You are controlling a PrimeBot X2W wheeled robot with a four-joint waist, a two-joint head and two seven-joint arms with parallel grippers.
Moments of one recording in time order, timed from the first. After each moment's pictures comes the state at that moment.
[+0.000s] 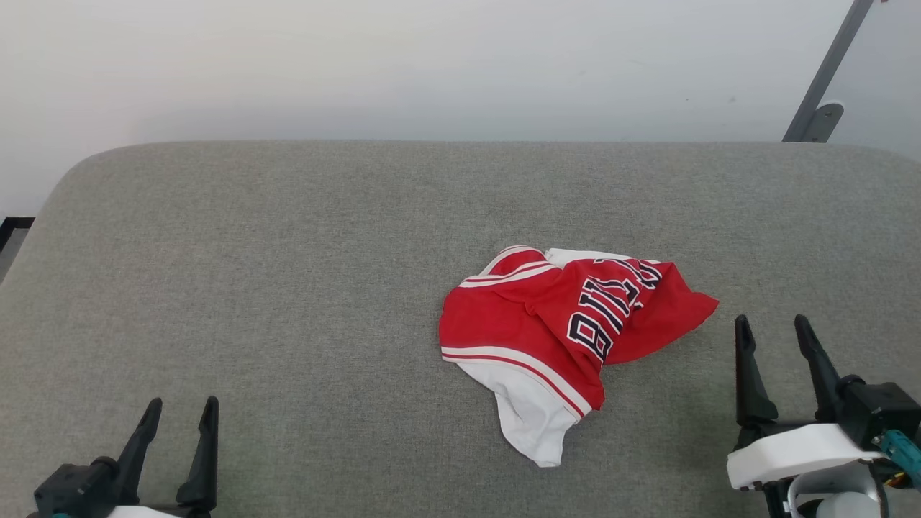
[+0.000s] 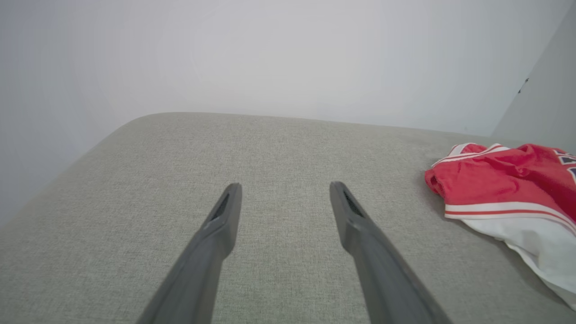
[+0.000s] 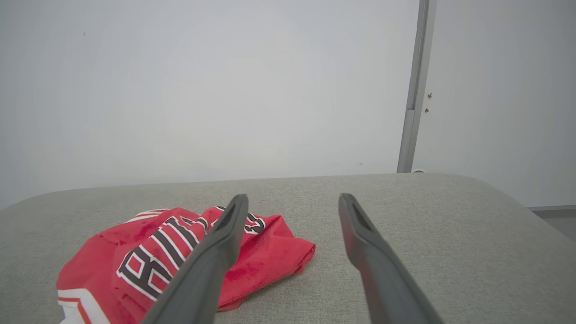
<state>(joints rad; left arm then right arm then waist) 0.09 0.31 -0.02 0.19 -0.41 -0.13 -0.26 -0.05 -0.05 -0.11 0.20 0.15 0.13 -0.26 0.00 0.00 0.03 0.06</state>
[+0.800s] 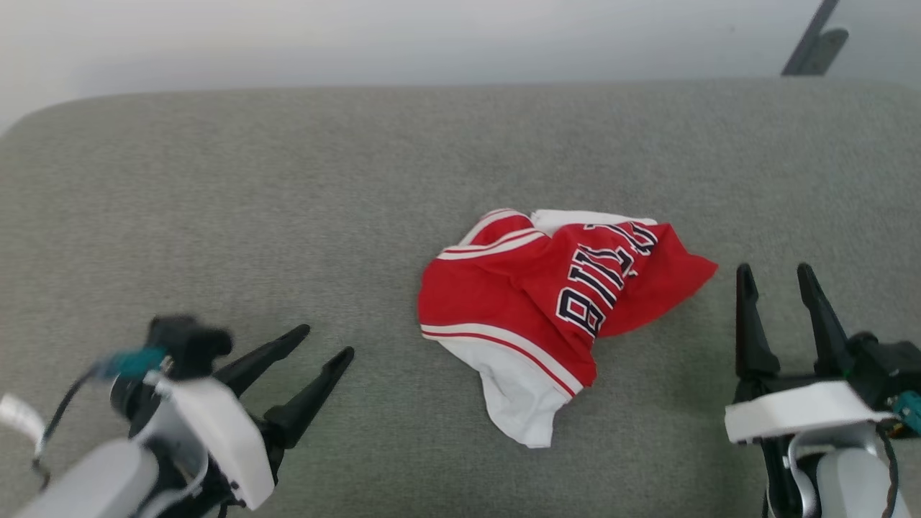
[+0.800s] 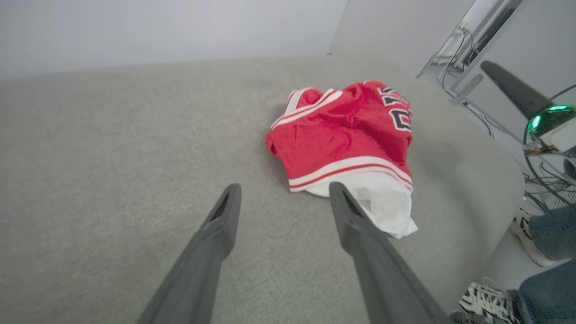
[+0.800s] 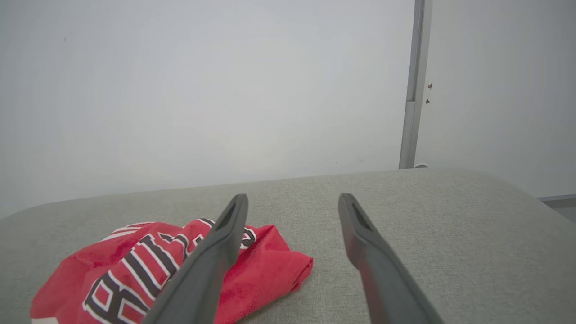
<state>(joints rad) -0.27 0.72 -0.65 0.02 -0.92 -0.13 -0.02 -0.13 -0.05 -0.09 0.17 0.20 0.13 -0.26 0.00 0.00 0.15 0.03</state>
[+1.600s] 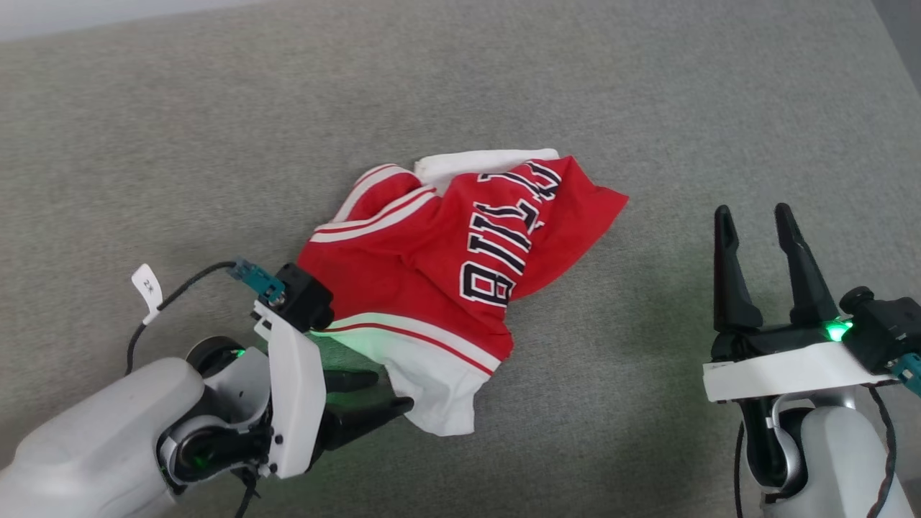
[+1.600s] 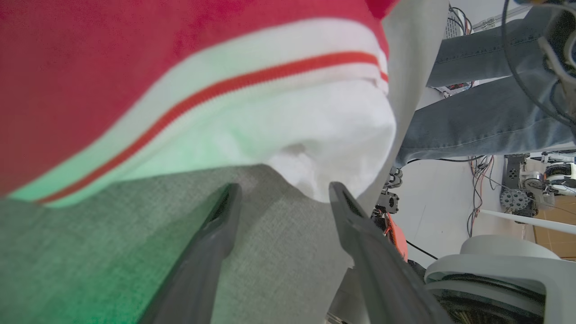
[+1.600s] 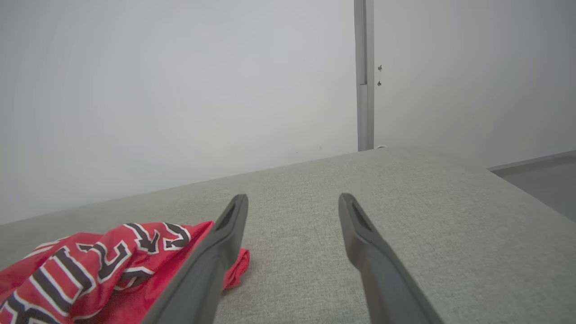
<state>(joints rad) -0.73 0.79 -1.15 0.09 -1.37 -0.13 0.46 -0.22 -0.05 -0.01 0.11 0.30 0.13 -0.26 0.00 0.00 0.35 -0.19</state>
